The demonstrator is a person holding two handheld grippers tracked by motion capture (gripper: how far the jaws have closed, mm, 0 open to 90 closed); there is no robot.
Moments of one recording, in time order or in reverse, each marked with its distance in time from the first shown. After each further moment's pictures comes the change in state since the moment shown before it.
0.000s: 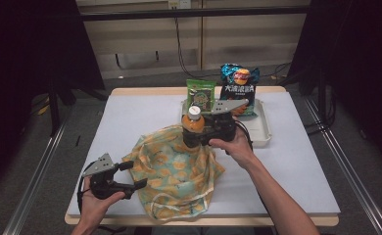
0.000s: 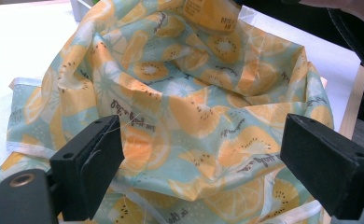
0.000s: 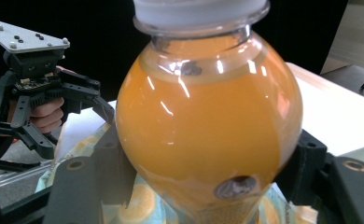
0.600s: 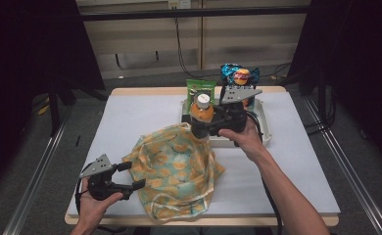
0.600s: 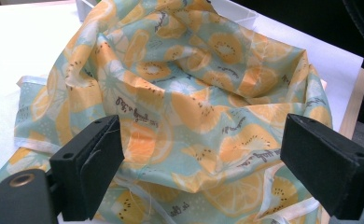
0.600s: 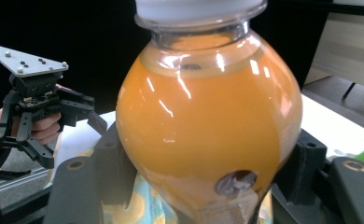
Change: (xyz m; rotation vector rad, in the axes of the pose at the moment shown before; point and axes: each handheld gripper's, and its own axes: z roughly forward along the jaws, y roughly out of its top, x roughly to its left) left arm 0.000 -0.002 -0.005 -0.009 0.009 -0.012; right arm -0.008 0.023 -0.031 -0.032 -0.036 -0.008
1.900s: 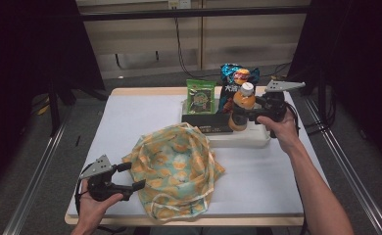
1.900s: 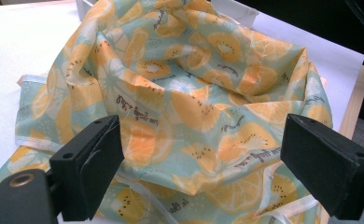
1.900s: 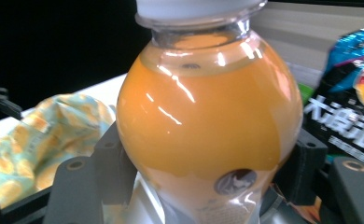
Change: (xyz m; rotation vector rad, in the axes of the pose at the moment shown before) left arm -0.002 -0.001 -0.001 0.005 0.003 0.006; right arm -0.073 -0.028 -0.087 0.028 -0.232 0.088
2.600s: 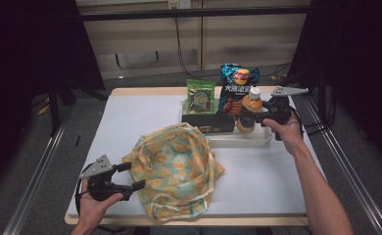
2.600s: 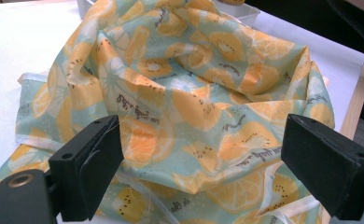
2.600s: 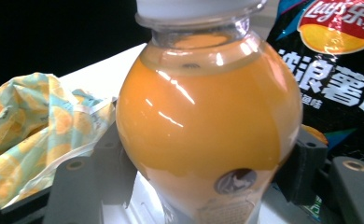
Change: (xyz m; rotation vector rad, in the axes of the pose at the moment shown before) left arm 0.001 0.000 0.001 0.001 0.005 -0.004; right arm -0.036 -0.037 0.000 0.011 -0.047 0.049
